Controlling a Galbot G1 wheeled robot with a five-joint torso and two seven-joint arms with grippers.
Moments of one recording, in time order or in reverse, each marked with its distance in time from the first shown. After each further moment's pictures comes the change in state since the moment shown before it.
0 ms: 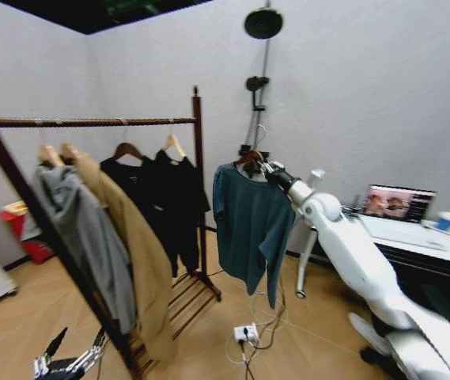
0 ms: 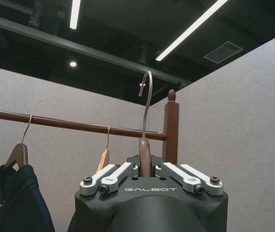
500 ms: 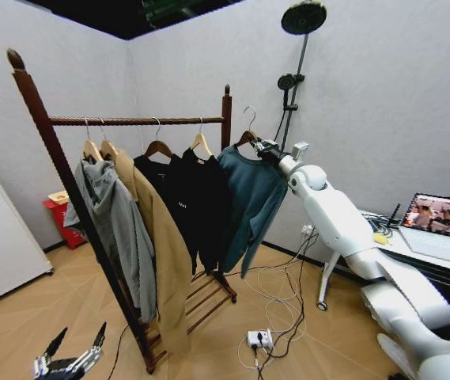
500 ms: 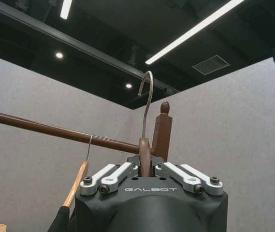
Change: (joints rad) left arm 0.000 0.000 0.000 0.000 0.000 0.000 0.000; right arm 0.122 0.052 -0.042 -0.071 -0.132 -0.021 0.139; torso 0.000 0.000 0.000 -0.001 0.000
